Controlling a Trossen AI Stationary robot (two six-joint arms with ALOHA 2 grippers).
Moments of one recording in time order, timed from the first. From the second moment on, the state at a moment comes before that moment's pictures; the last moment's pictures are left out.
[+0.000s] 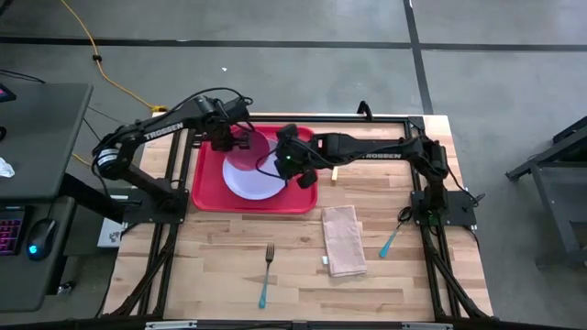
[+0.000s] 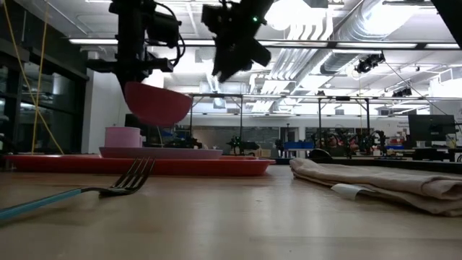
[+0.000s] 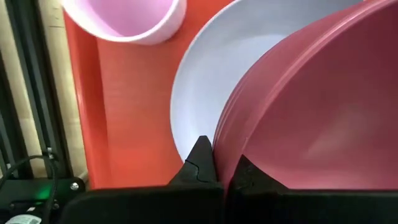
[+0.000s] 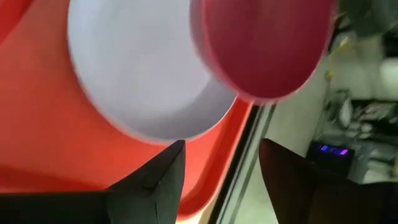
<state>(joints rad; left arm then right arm) 0.59 1.45 1.28 -1.27 -0.08 -0.95 -0.10 1.95 1.83 -0.79 0.39 -0.77</state>
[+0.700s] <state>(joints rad) 0.59 1.51 1.17 -1.10 0.00 -0.93 -0.23 1.91 1.83 -1.05 0.23 -0.45</state>
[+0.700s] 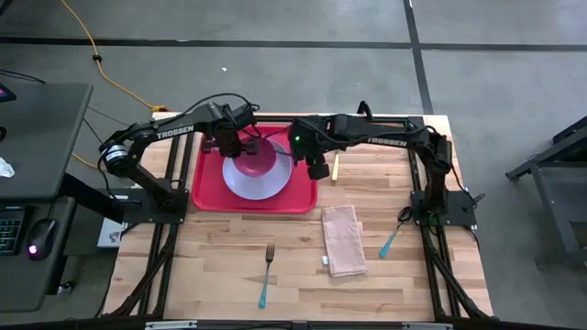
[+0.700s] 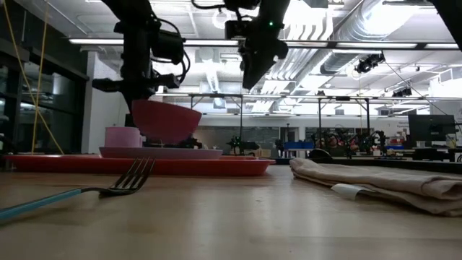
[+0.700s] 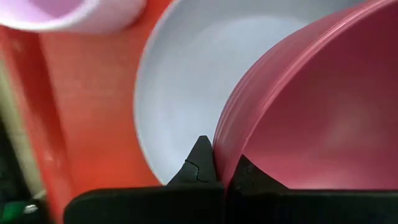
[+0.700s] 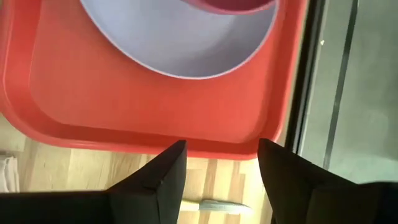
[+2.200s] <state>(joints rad) 0.59 1.51 1.04 -0.94 0.07 -0.91 -0.42 1.39 1.56 -0.73 -0.13 -0.44</state>
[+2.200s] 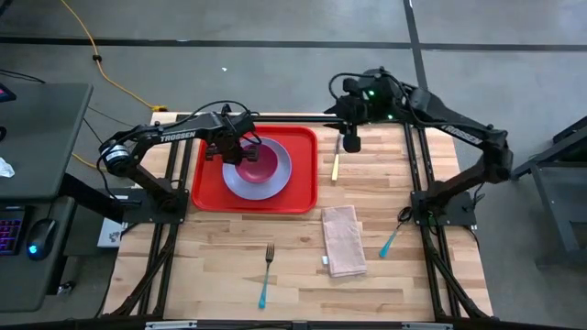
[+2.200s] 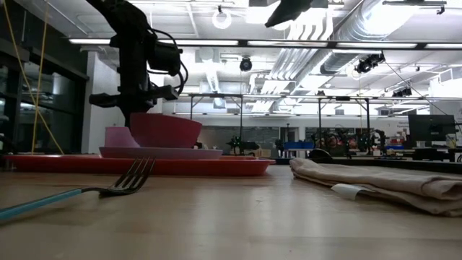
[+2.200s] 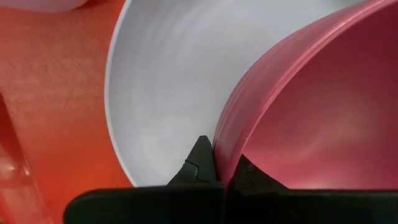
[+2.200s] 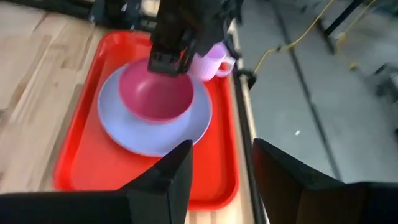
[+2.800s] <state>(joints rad) 0.59 1.51 1.04 -0.91 0.06 -0.92 -0.45 0.96 1.05 -0.37 -0.06 -0.34</state>
